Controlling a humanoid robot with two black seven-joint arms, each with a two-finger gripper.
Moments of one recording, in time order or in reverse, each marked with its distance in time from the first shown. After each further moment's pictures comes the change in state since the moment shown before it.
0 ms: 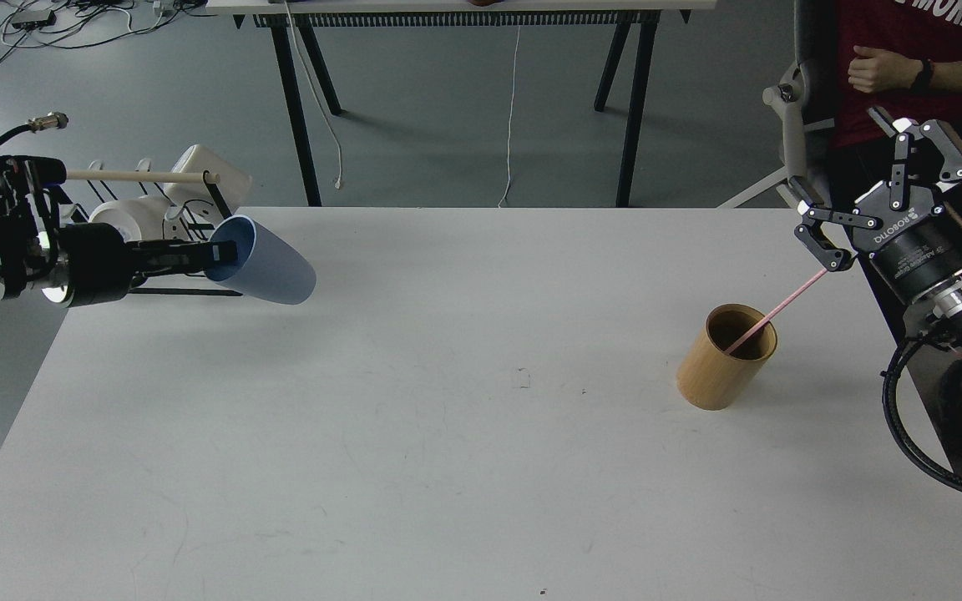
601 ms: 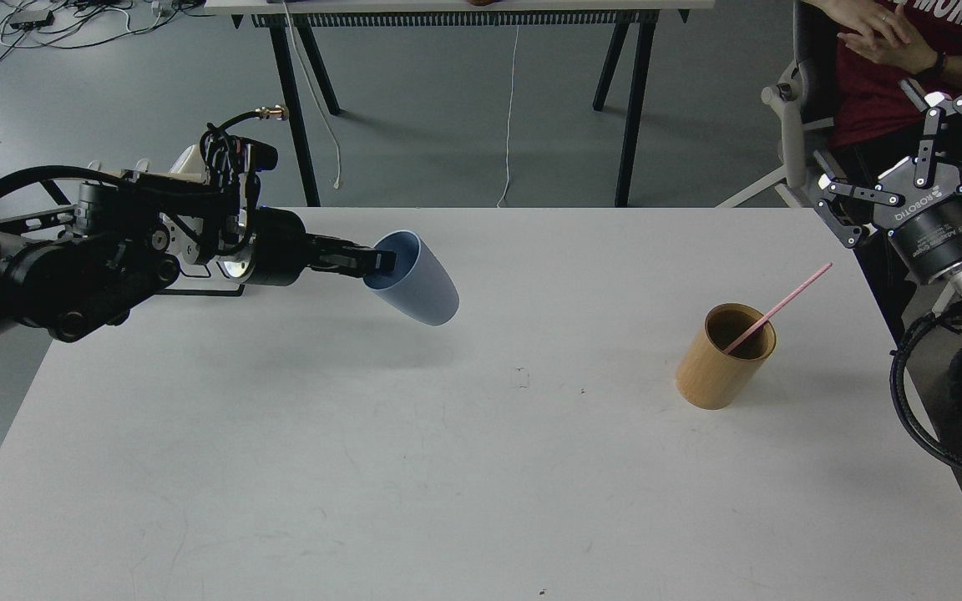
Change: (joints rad) left arm -0.184 -0.386 0.243 0.208 -0.002 -0.026 0.000; right arm 0.006 0.012 0.055 -0.029 0.000 0.001 0.000
